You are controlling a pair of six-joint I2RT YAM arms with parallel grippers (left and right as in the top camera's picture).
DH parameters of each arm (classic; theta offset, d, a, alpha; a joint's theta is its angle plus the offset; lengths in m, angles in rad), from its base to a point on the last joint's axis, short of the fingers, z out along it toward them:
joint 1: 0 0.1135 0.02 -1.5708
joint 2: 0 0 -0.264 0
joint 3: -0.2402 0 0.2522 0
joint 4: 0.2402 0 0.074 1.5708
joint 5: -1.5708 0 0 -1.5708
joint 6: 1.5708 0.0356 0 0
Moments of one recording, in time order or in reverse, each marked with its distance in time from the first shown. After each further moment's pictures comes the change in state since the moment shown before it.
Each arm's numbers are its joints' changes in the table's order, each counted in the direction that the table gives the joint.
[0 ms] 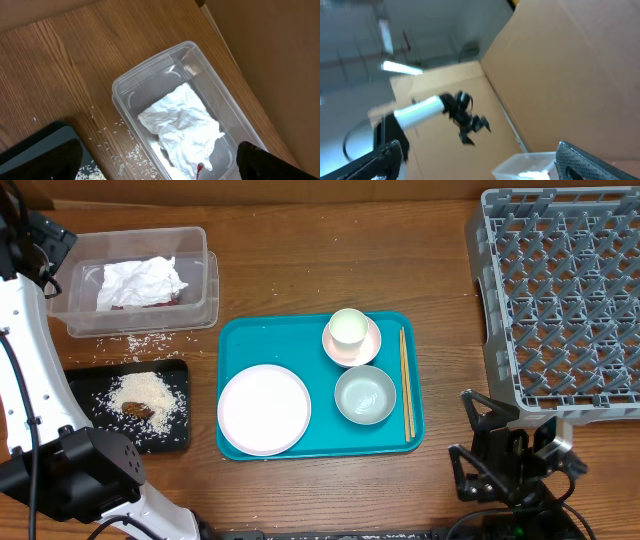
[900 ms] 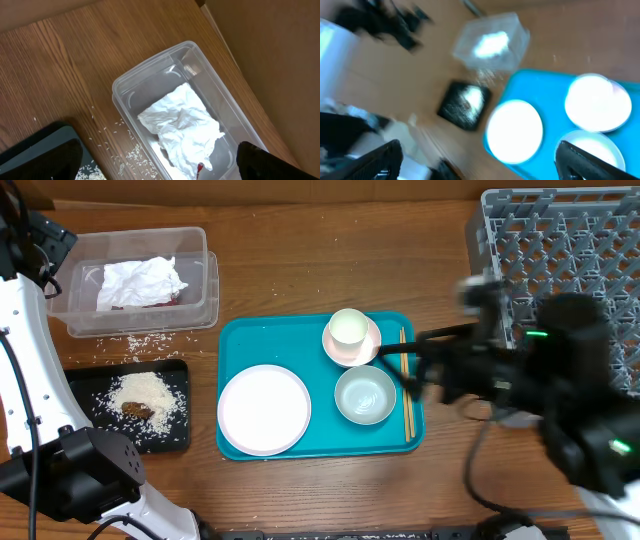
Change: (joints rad) left arm 0.000 0.000 0.000 0.000 0.000 0.000; right arm 0.362 1.069 -1.374 1.625 -0.092 -0.636
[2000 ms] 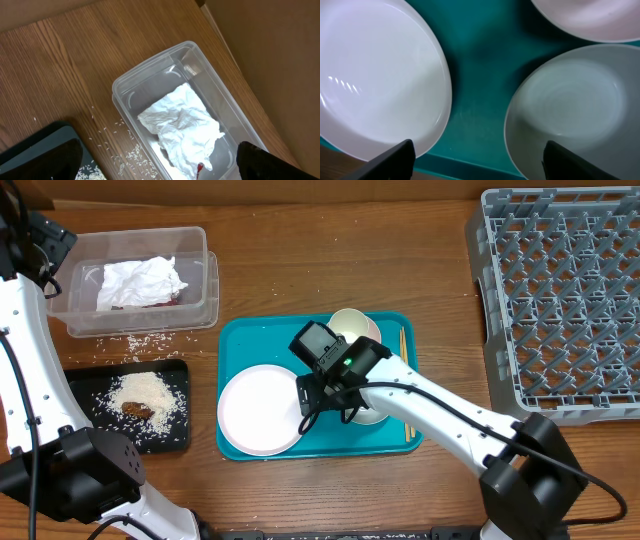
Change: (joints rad) left arm 0.000 0.000 0.000 0.000 0.000 0.000; right arm 0.423 0.733 0.025 0.021 -0.527 0.234
